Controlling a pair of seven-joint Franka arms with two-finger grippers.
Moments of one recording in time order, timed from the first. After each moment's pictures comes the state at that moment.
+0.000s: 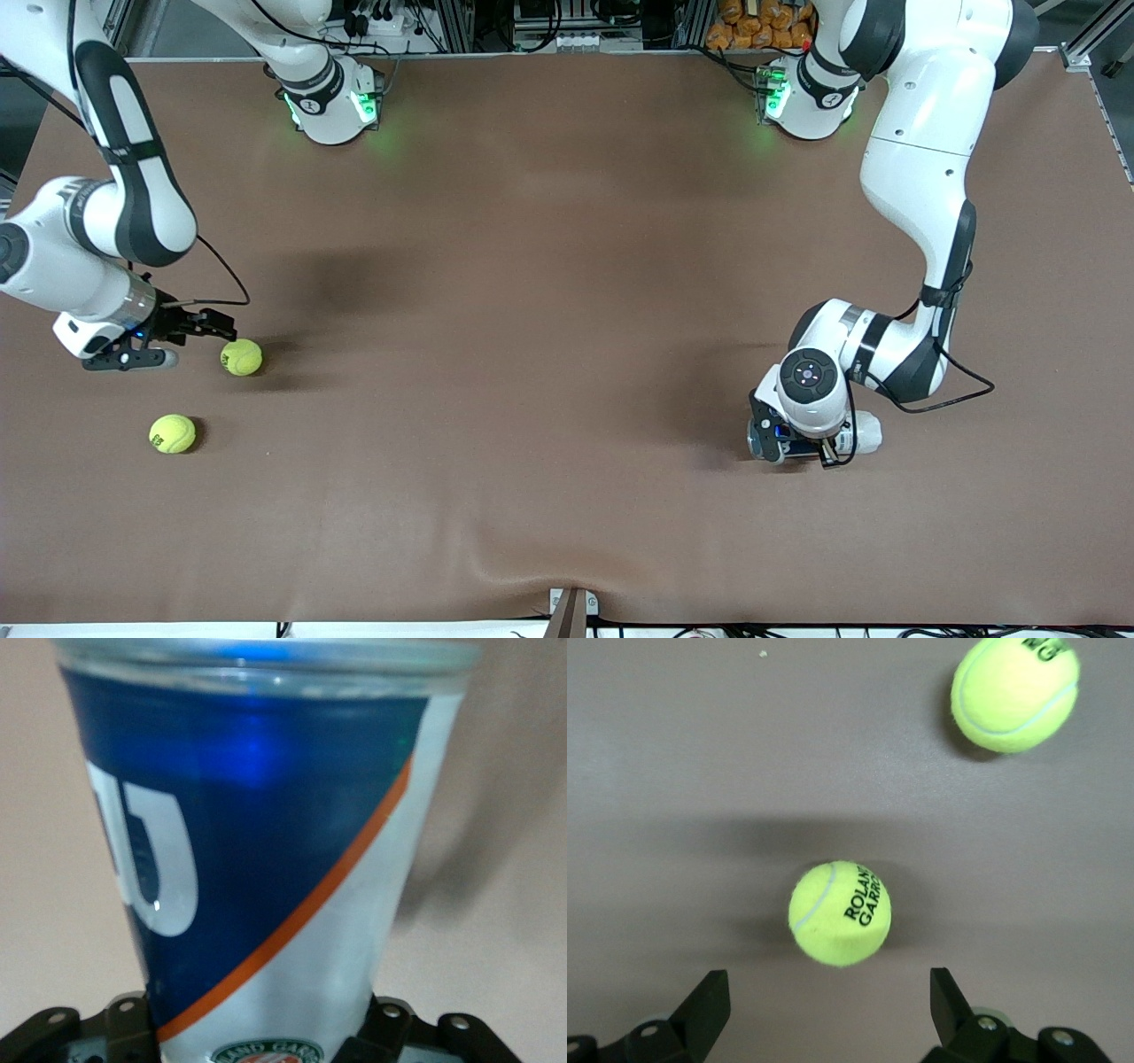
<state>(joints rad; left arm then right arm) -0.22 0.84 -0.04 -1.46 0.57 2.23 0.83 -0.25 0.29 0.06 -2.12 0.04 2.38 -0.27</state>
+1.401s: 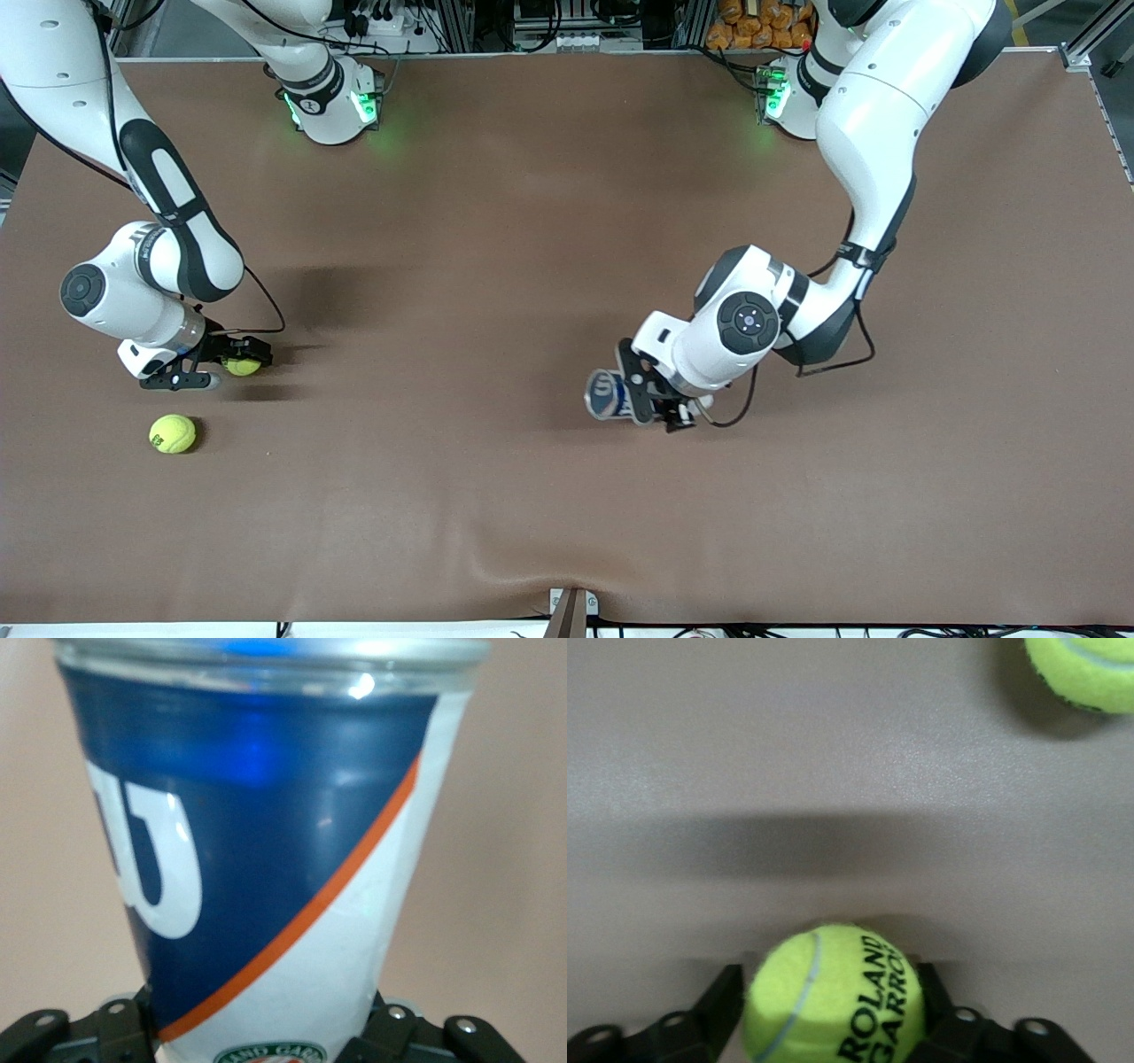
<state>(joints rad) -0.23 0.79 -0.40 -1.37 0.09 2.23 0.79 -0.24 0.49 0.06 -2.12 0.09 2.60 -0.27</state>
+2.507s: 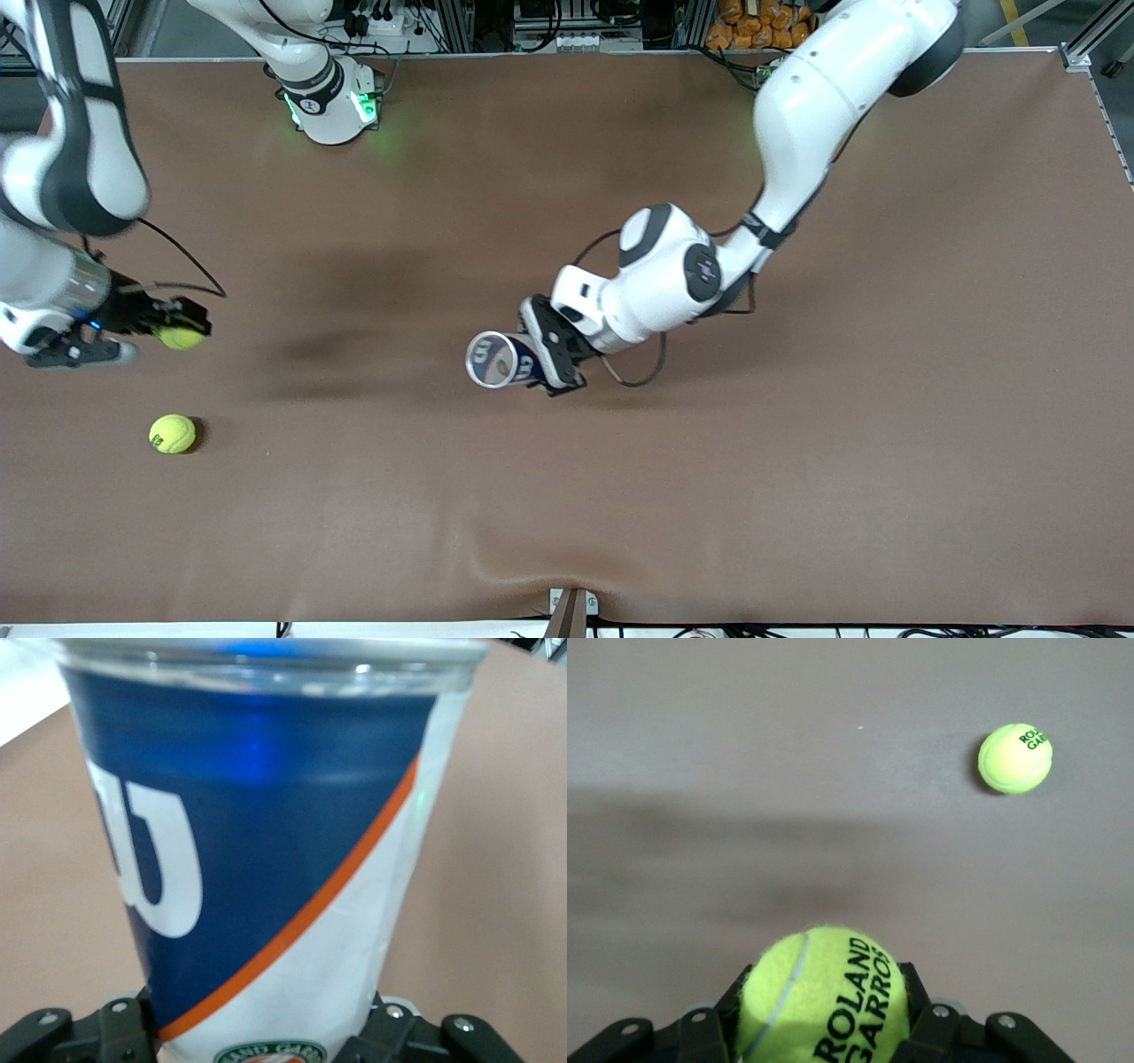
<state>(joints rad) -0.38 0.86 -0.52 -1.39 -0.37 2.76 0.79 -0.13 0.11 0.02 -1.85 0.09 1.91 -0.21</state>
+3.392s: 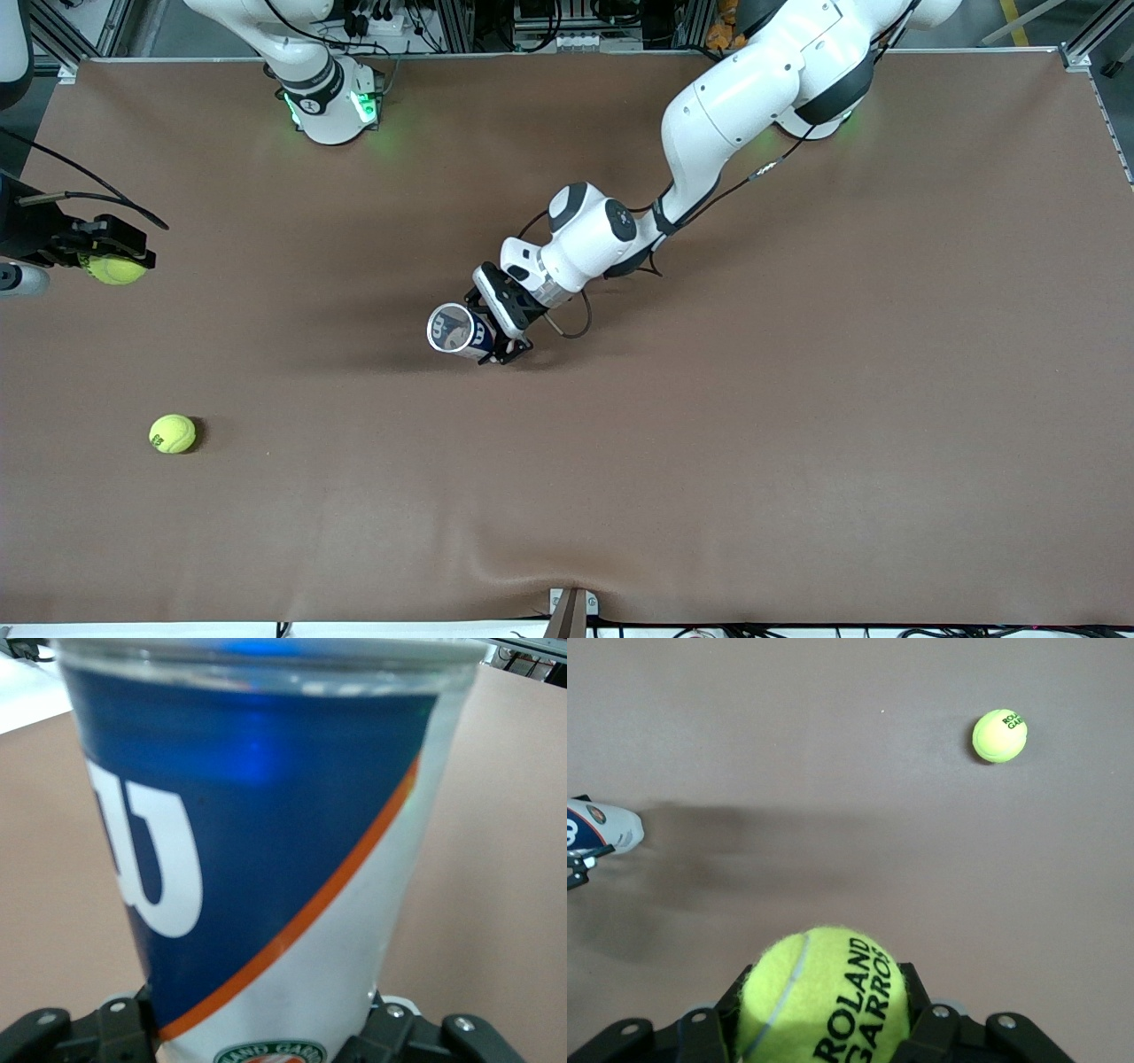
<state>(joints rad) -0.59 1.06 -0.52 -1.40 -0.46 3.29 0.79 -0.09 0.05 0.00 -1.63 0.09 1.58 -0.17</state>
